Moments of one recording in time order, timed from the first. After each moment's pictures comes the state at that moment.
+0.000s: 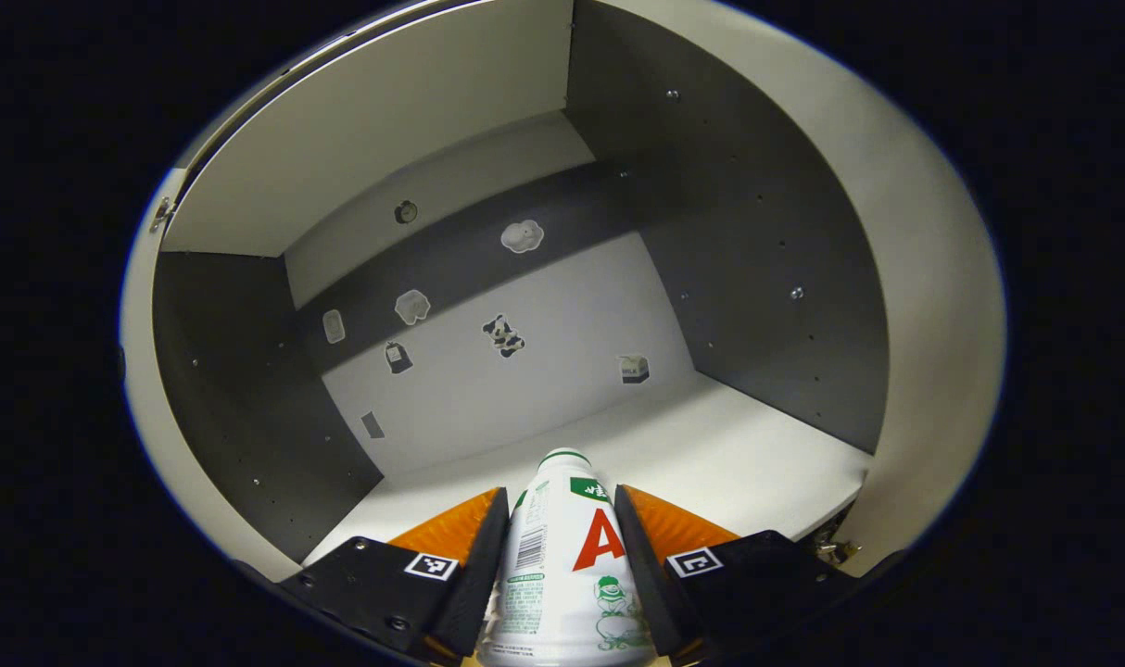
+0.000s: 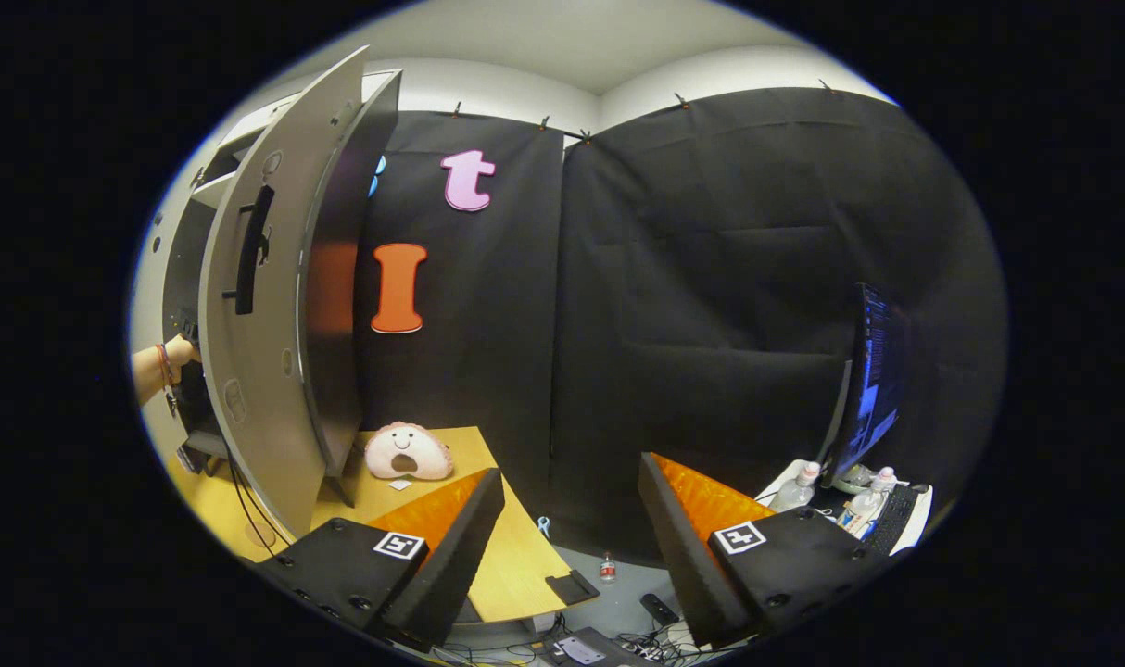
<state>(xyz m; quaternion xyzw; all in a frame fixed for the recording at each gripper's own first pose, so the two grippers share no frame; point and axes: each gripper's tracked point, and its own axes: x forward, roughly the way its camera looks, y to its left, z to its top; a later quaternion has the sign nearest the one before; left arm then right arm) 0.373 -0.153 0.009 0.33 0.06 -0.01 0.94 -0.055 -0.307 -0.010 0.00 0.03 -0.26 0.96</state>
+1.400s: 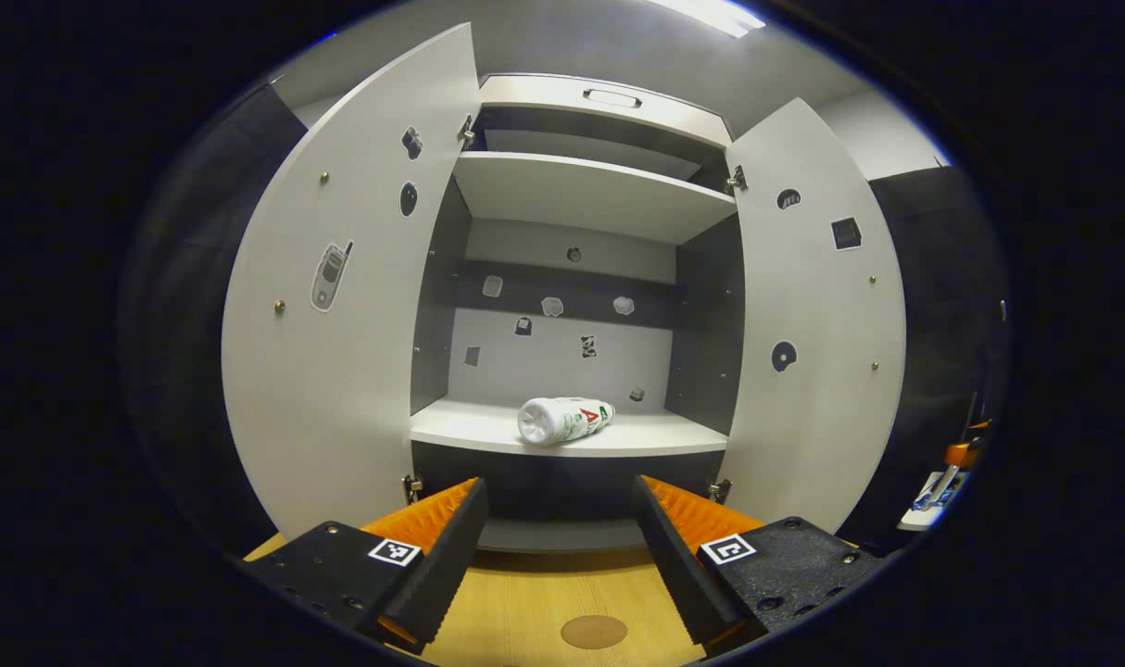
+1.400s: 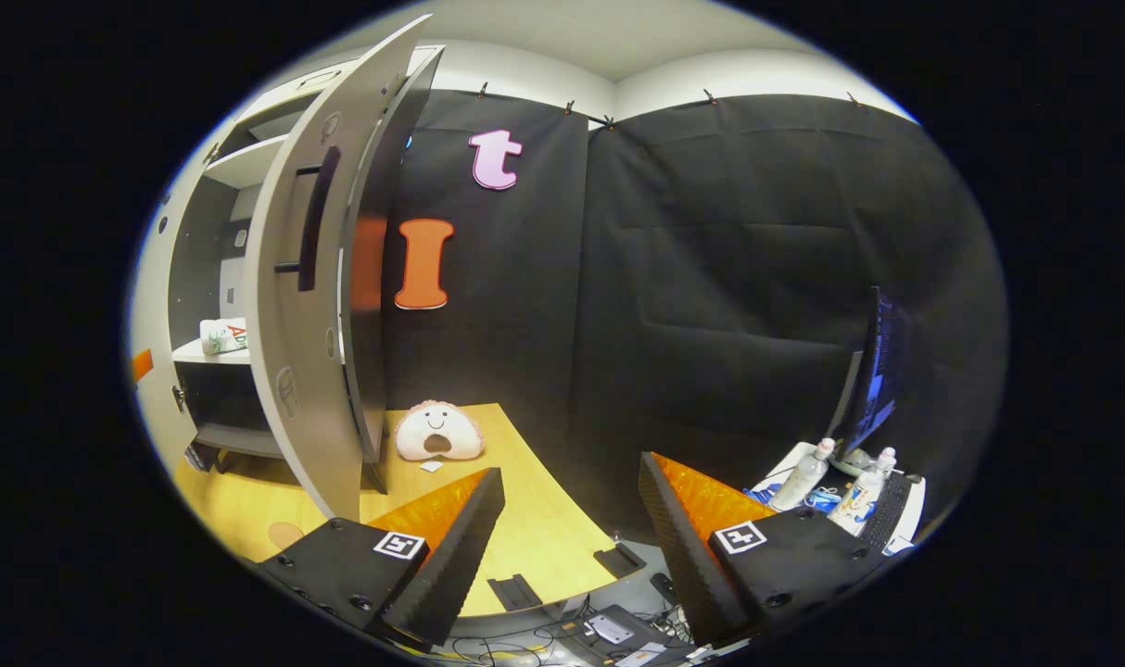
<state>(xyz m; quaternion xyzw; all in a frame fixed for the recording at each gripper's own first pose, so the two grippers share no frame) 0.038 -0.042 0.034 0.00 -0.04 -0.10 0.99 -0.030 -0.175 -0.009 -0.01 0.07 -0.27 0.96</state>
